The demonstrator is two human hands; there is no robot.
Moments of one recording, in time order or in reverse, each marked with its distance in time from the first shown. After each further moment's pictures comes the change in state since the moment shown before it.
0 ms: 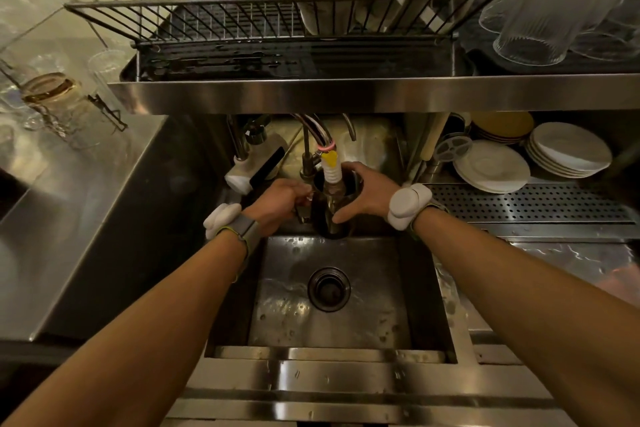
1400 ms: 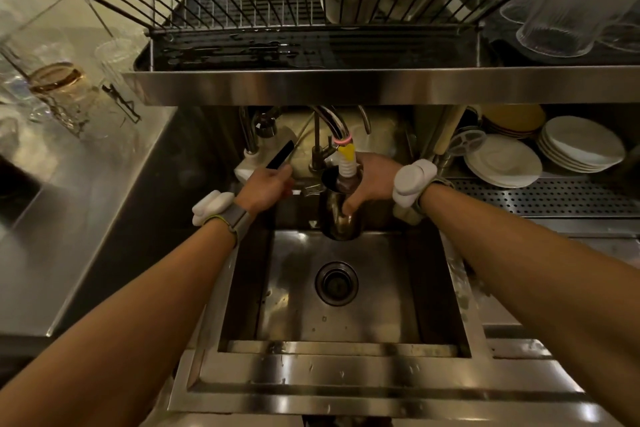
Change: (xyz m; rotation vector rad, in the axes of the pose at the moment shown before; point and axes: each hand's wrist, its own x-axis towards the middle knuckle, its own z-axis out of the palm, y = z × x) left_hand 0.010 -0.006 -0.051 0.336 0.175 -0.012; right_hand 0.027 -0.018 0.005 -0.278 -0.033 0.006
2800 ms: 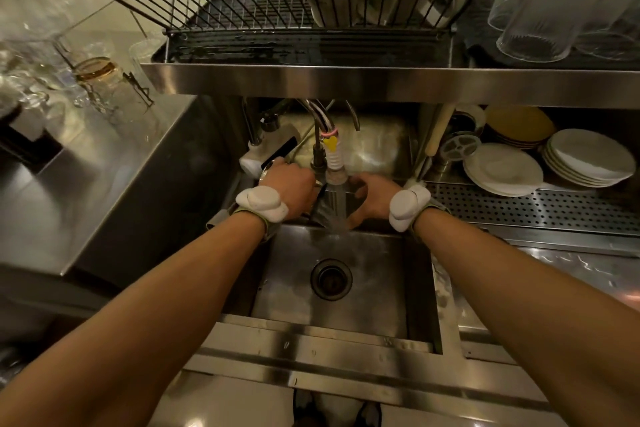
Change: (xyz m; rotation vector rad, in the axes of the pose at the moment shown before) left_hand -0.053 0.040 0.054 1.274 0.190 0.463; right_hand -0.044 0.026 0.008 0.024 -0.074 0.020
